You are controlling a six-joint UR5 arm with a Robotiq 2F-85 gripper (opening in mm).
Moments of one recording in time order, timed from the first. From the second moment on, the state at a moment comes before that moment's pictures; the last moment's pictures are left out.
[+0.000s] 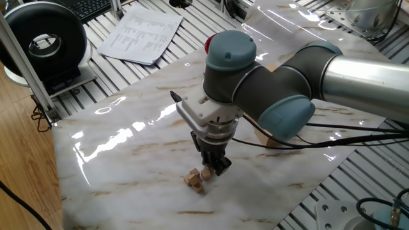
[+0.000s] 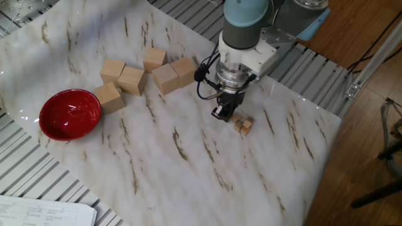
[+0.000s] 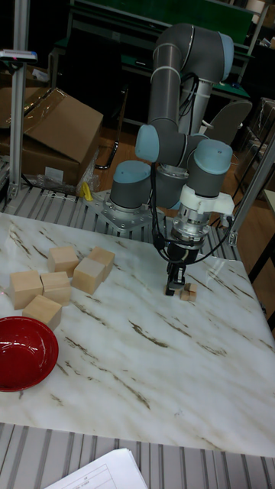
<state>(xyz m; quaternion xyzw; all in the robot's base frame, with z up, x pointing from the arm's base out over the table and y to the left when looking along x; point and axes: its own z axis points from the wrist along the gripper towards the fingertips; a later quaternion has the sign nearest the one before) 0.399 0.142 0.006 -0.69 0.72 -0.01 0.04</state>
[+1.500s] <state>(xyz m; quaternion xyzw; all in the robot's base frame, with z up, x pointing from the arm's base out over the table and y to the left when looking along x) 0.410 0.124 0.019 -0.68 0.73 0.00 0.04</state>
